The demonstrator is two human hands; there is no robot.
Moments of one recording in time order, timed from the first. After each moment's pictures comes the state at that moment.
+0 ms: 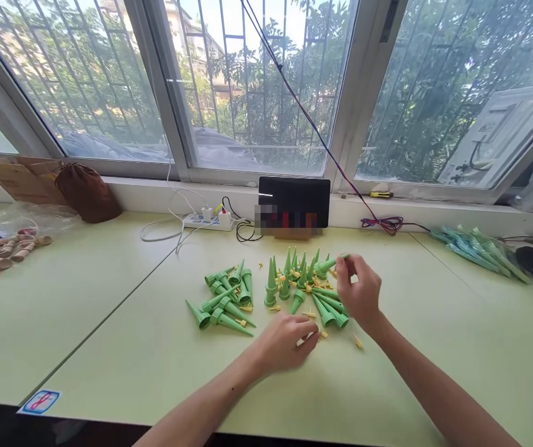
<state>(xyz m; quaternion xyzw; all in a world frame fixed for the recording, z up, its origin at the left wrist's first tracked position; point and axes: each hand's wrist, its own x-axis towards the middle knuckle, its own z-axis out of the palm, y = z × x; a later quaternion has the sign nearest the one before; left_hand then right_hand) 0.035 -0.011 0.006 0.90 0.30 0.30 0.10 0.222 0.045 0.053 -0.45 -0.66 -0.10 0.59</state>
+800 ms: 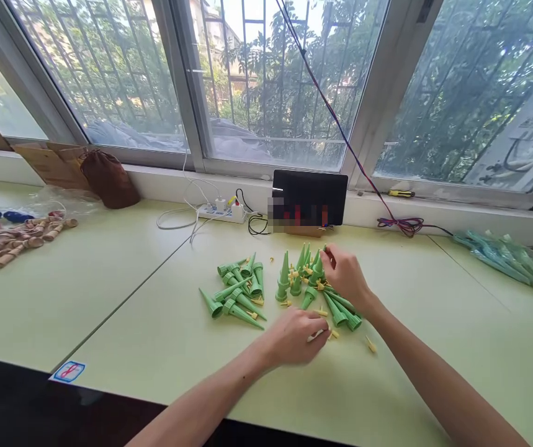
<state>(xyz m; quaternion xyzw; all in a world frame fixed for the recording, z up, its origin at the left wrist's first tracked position) 0.035 -0.009 0.003 0.90 0.31 0.29 0.08 0.200 0.086 0.048 -0.47 -0.78 0.03 0.41</state>
